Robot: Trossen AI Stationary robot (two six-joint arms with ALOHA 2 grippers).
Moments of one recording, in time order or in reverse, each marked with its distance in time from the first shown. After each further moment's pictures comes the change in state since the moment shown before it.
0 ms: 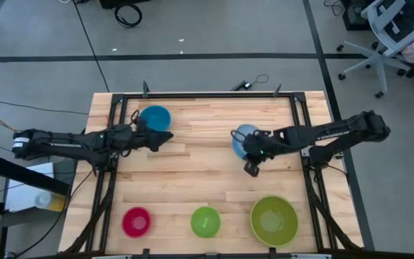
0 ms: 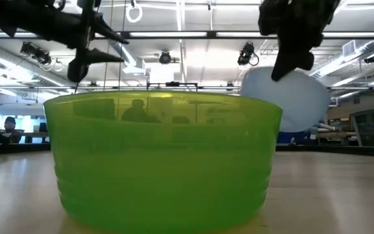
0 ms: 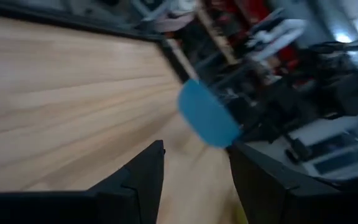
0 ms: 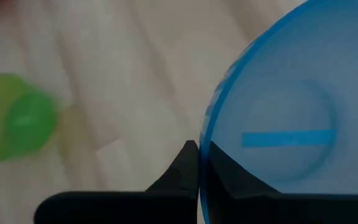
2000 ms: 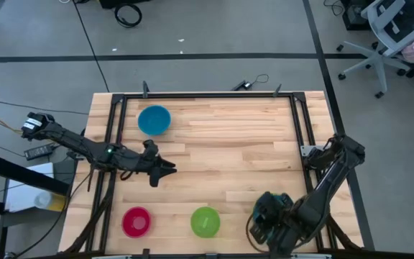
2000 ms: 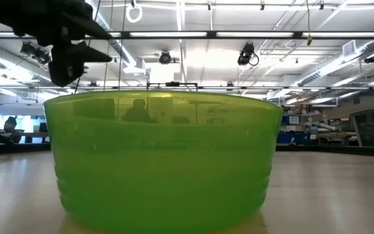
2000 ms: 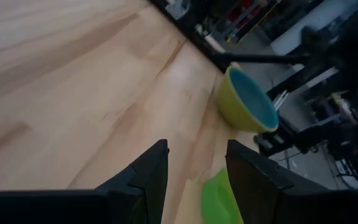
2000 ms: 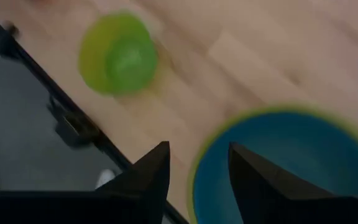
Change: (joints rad) left arm -0.386 0.169 0.000 -0.001 -0.053 0.050; right arm 0.720 0.497 0.739 -0.591 0.284 1.134
